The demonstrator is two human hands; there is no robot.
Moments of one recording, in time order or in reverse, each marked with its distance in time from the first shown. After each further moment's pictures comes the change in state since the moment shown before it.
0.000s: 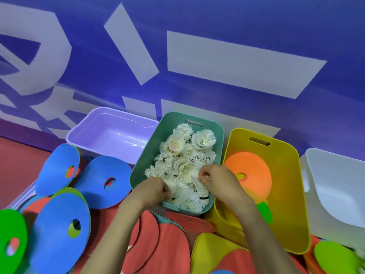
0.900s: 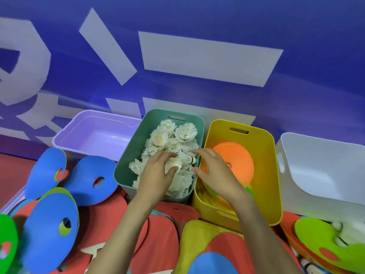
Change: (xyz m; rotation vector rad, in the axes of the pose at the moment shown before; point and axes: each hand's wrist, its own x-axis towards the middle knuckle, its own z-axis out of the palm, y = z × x) left_hand -0.014 0.065 0.015 -0.258 0.642 0.244; right_hand -0.039 0.028 -0.016 0.195 0.162 -0.104
